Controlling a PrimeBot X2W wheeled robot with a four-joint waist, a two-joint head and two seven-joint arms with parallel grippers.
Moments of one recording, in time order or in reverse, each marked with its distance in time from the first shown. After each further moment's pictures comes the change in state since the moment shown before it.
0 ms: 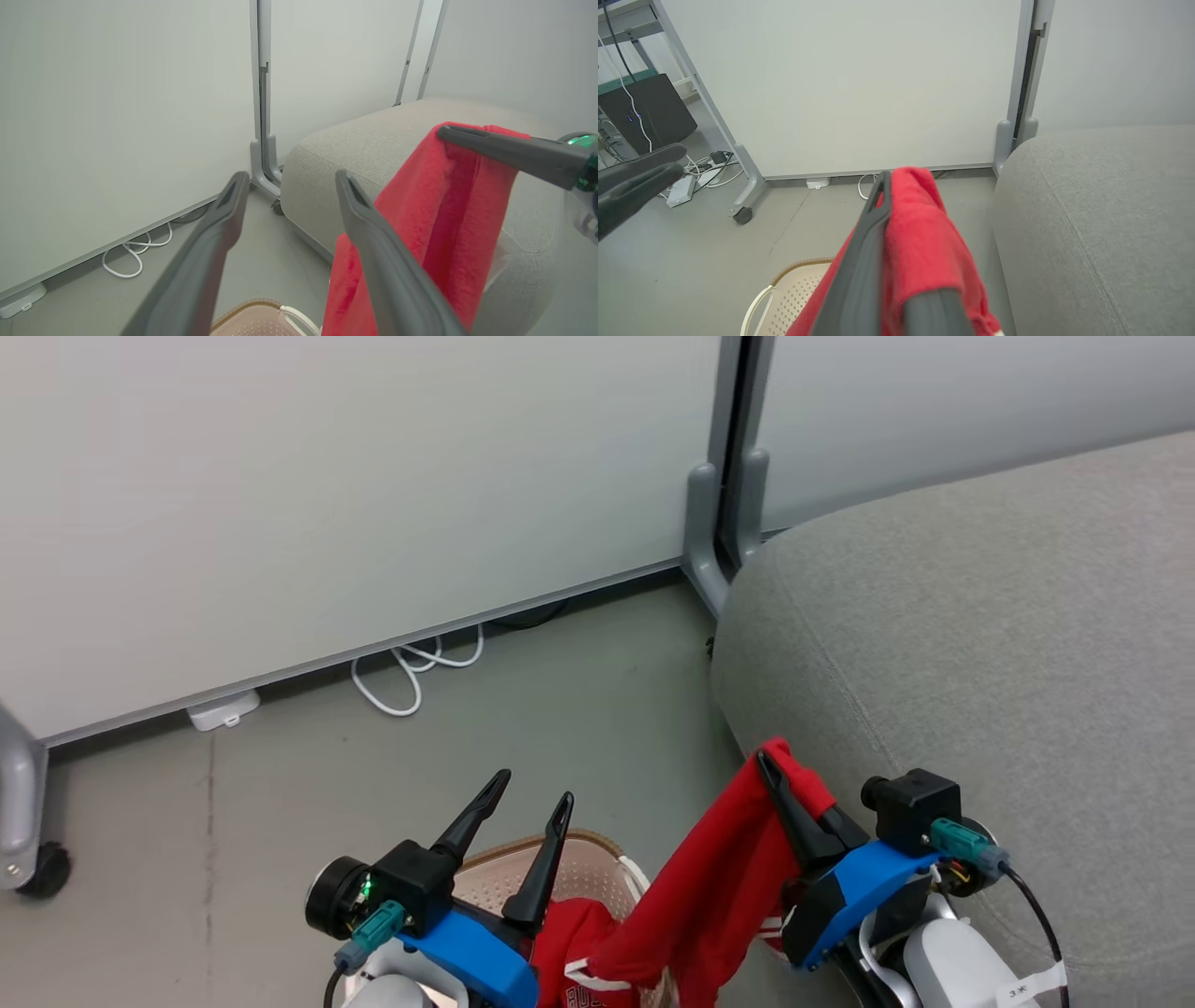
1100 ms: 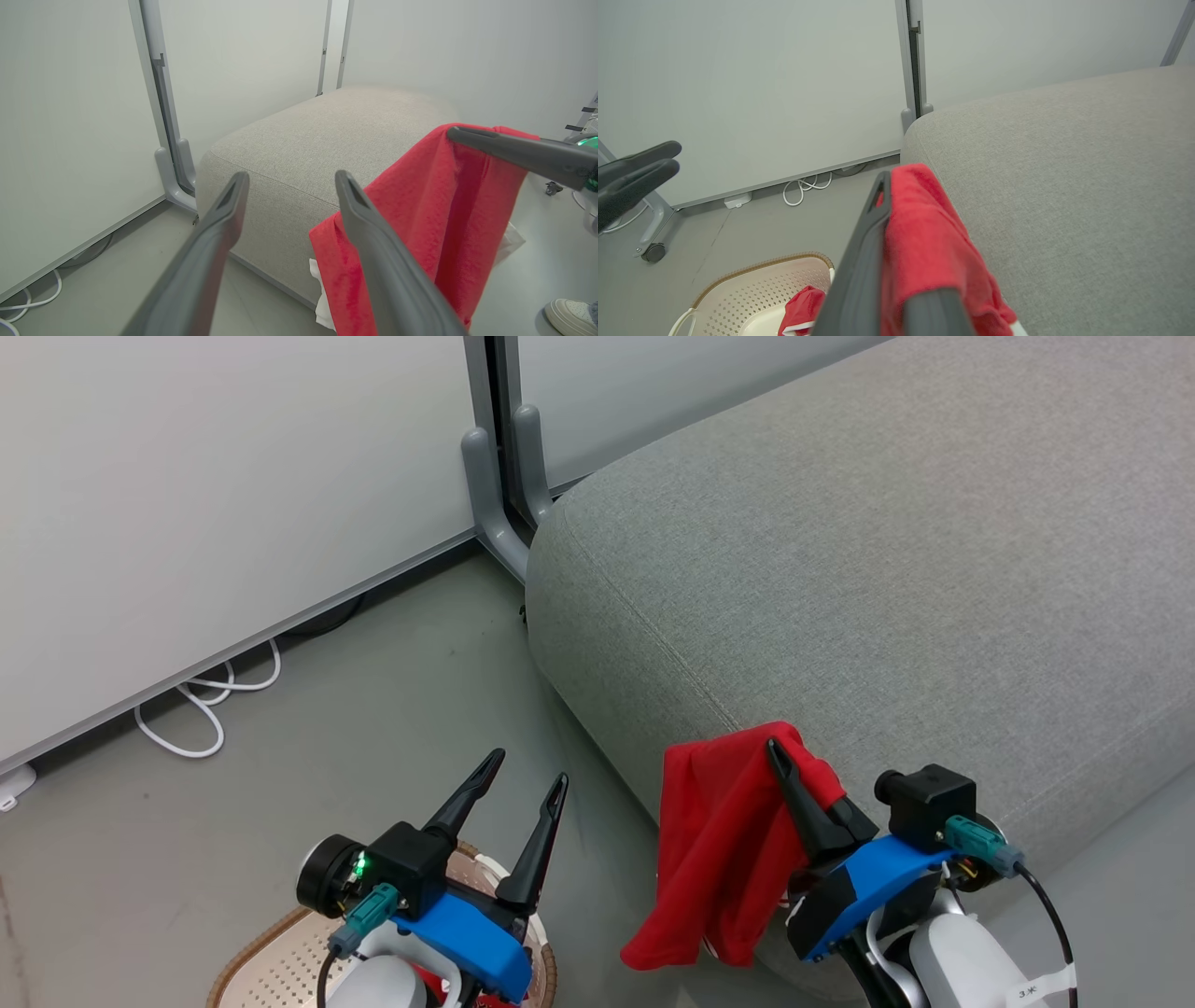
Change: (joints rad) left arm -0.032 0.016 -0.001 -0.004 0.010 0.000 0.000; right arm -0.004 0.000 -0.015 -0.005 0.006 0.000 -0.025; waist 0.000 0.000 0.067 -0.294
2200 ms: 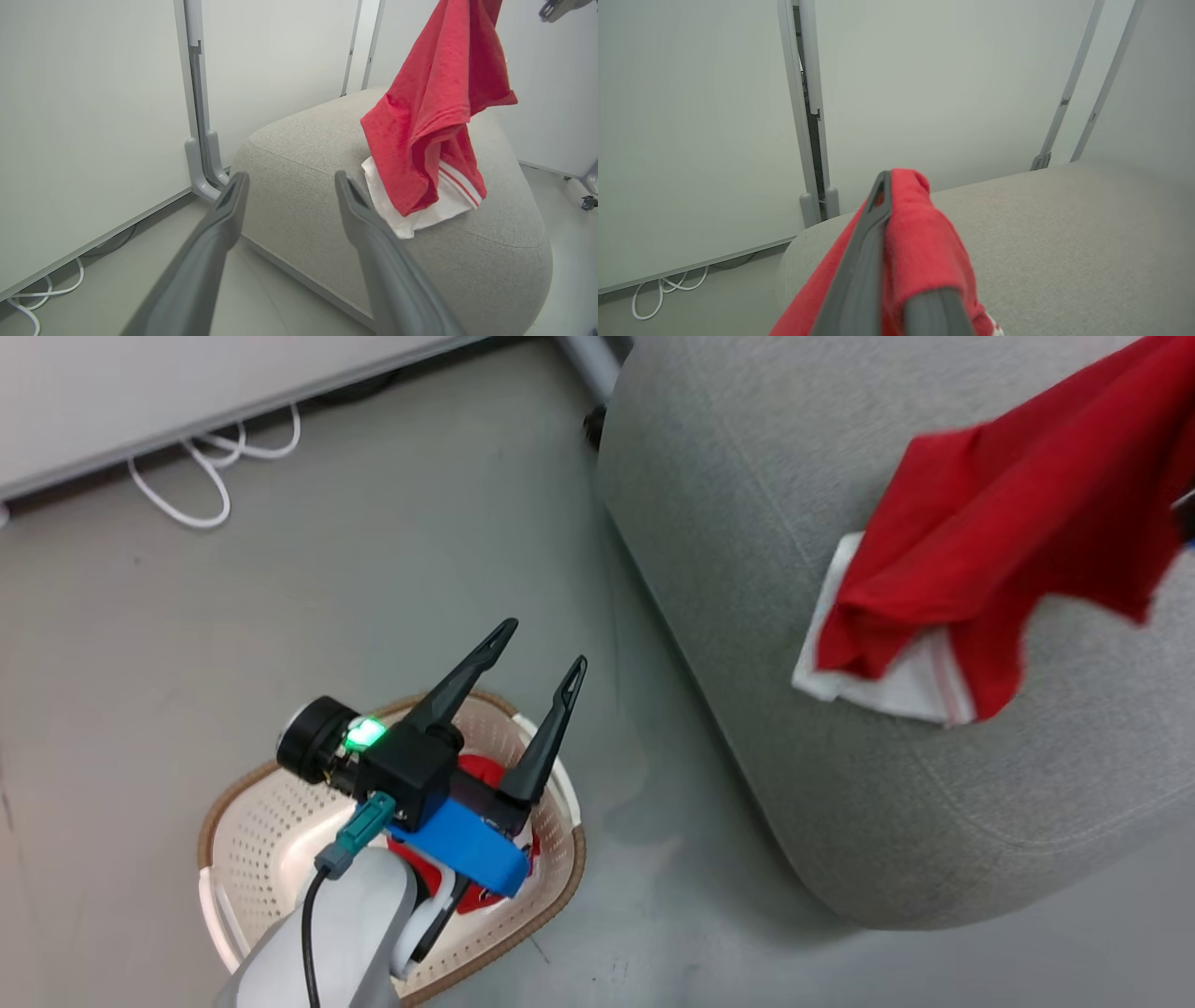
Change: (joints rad) left arm -0.181 0.062 -0.061 -0.097 0.038 0.000 0.000; right arm -0.526 -0.258 -0.403 0.051 0.060 0.000 0.158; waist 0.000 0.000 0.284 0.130
